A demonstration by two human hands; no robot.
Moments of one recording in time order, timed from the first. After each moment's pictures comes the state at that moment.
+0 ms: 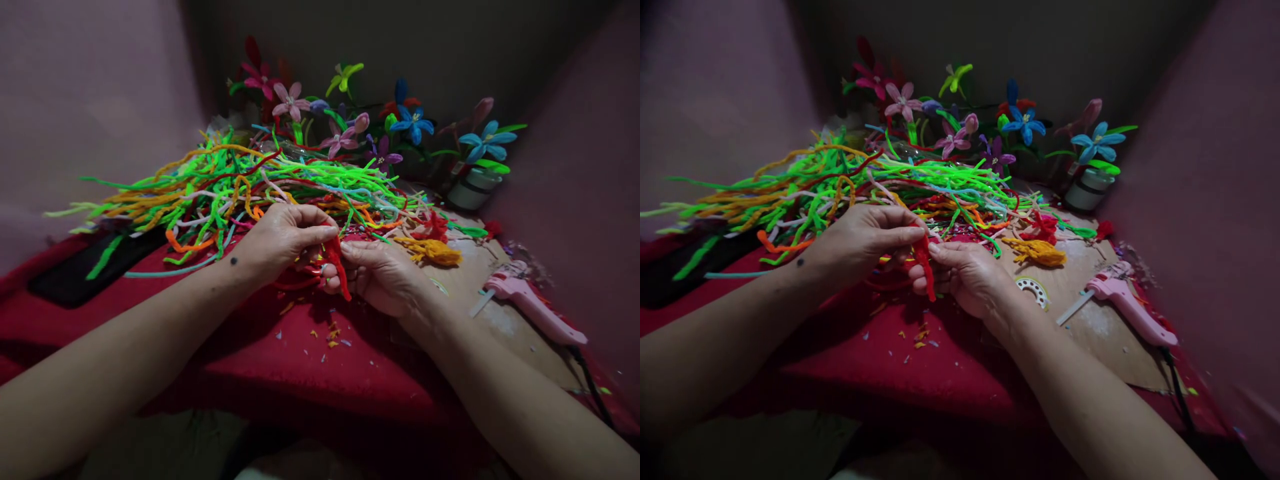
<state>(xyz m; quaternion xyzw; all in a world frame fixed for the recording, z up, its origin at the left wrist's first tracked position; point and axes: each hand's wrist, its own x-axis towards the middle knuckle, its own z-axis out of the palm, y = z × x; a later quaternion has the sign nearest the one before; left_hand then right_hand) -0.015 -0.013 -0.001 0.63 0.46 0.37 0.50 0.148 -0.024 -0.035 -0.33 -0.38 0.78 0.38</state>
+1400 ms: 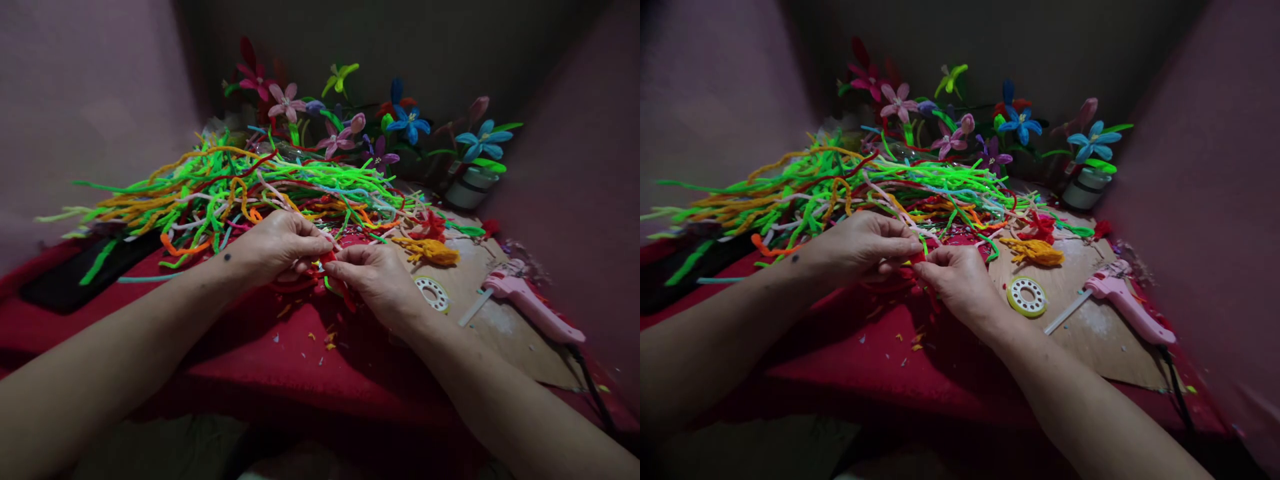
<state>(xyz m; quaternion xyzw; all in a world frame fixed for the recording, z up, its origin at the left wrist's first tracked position) -0.021 -0.005 -0.004 0.65 0.46 0.27 0.54 0.138 -0.040 -0.026 -0.49 -0.57 0.53 0.38</state>
